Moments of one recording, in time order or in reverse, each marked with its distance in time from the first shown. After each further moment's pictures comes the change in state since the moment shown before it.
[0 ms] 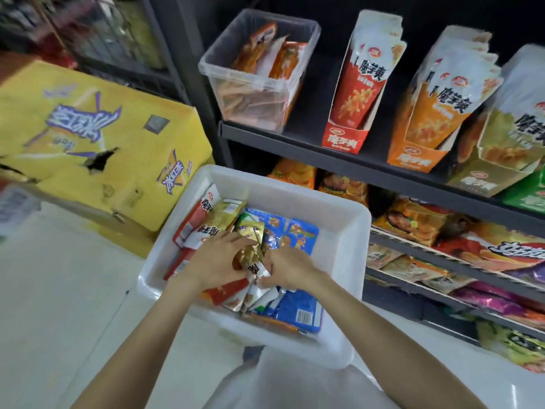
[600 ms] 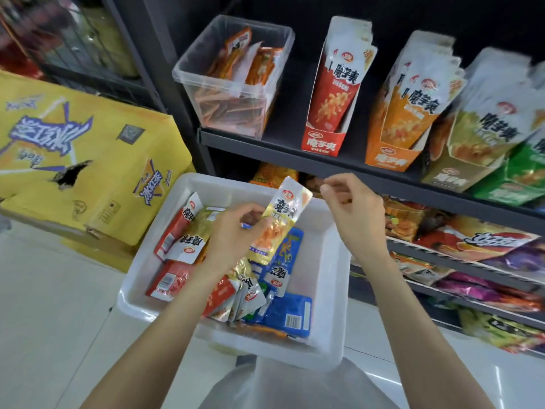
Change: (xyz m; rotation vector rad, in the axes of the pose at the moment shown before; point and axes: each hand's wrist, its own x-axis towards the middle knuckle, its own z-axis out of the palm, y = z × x) left_hand 0.050 0.060 -0.023 -0.757 0.429 -0.094; right_hand -0.074 0.049 -0.090 0.597 1.043 0.087
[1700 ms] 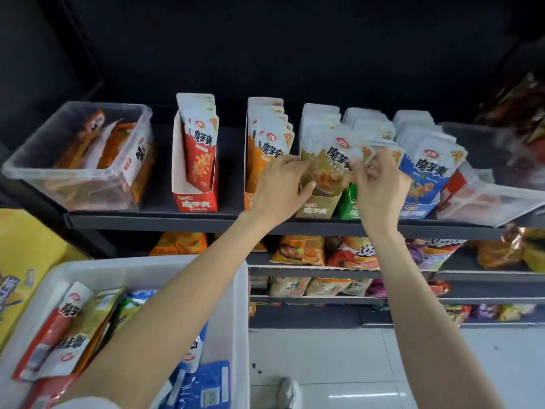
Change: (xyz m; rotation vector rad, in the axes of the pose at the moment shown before) left_hand 0.125 0.194 0.194 0.433 -0.093 0.808; right_hand 0.075 0.085 -0.194 -0.208 0.688 -0.114
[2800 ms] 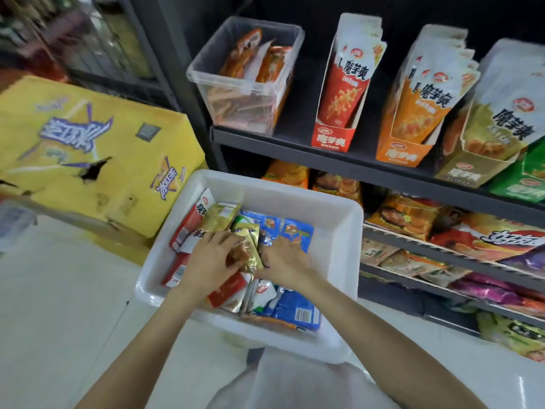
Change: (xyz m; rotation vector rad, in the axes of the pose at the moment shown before) left_hand -0.357 -0.124 -0.114 0.259 -0.376 -0.593; right_hand -0.280 -0.138 0.144 -0.316 -1.504 -0.309
